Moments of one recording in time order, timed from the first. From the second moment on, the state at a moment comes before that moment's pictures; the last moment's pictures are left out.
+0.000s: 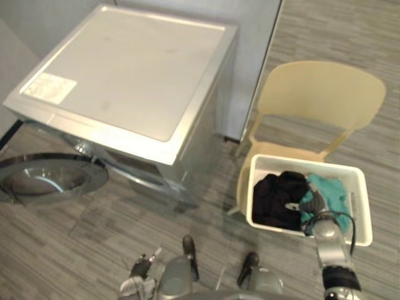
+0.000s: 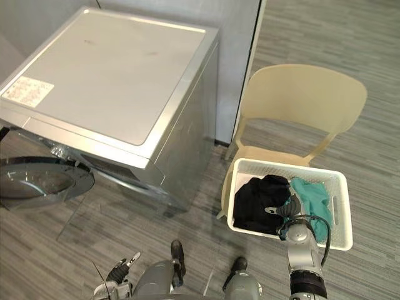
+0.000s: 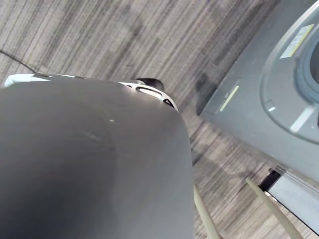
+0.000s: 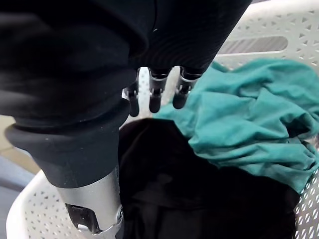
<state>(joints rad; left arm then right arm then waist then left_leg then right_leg) 0.09 0.07 0.21 0.91 -0.08 -0.01 0.03 -0.08 -0.22 -0.30 0.38 -0.49 0.13 -0.02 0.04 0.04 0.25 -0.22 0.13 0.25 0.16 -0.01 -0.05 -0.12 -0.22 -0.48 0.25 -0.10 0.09</state>
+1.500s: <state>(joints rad) 0.01 0.08 -0.09 0.61 -0.40 -0.11 0.04 -0.47 -0.39 -0.09 0.85 -0.59 0.16 -0.17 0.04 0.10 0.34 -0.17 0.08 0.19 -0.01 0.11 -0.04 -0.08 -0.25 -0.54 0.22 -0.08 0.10</state>
